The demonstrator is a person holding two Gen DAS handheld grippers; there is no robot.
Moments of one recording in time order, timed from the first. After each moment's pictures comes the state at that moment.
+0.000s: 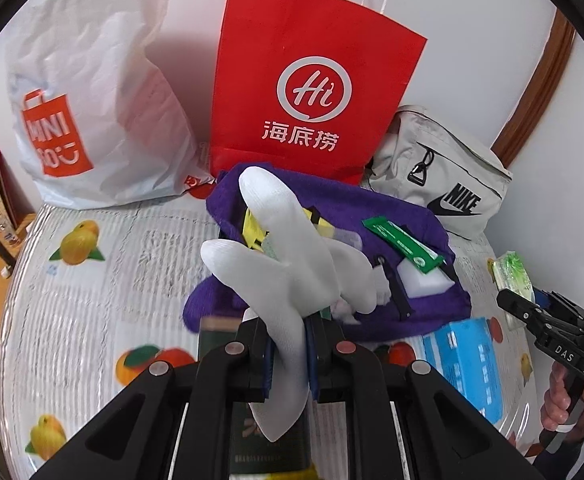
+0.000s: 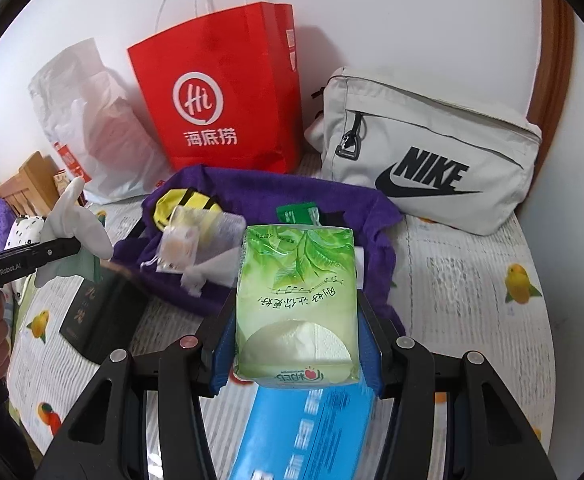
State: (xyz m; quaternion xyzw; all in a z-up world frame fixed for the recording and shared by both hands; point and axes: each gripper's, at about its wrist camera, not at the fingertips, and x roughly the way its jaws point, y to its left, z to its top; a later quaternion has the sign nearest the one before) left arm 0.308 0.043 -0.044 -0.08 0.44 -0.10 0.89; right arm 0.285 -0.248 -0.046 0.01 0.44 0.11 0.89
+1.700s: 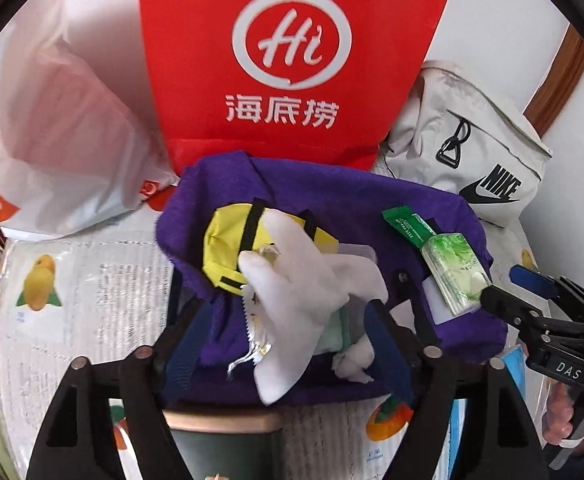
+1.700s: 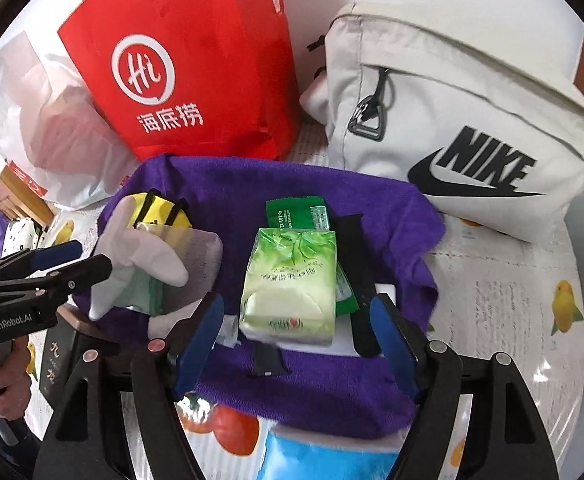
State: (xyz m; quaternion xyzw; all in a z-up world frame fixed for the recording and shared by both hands) left arm 0.390 -0.009 -0.067 -0.03 0.50 -0.09 0.86; right arm 0.376 -0.235 -0.089 0.02 0.51 0.11 0.85
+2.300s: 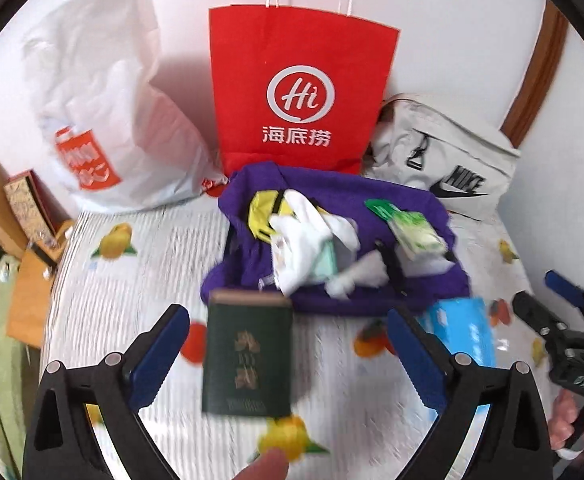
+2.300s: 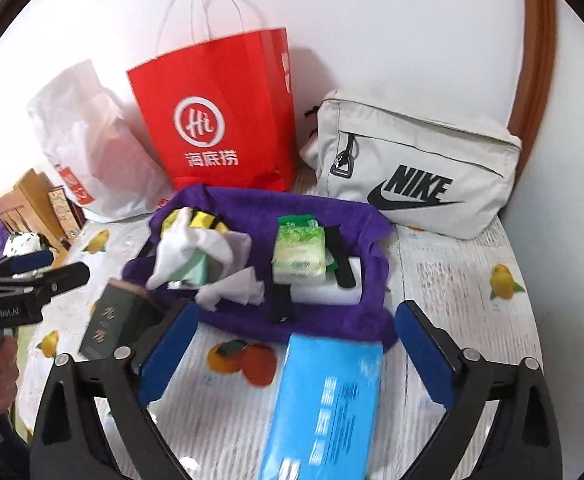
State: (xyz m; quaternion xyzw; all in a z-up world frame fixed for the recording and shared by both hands) left arm 0.259 0.008 0.003 -0.03 0.45 -0.05 0.89; right arm 0.255 -0.238 -0.010 0.02 0.43 0.08 0.90
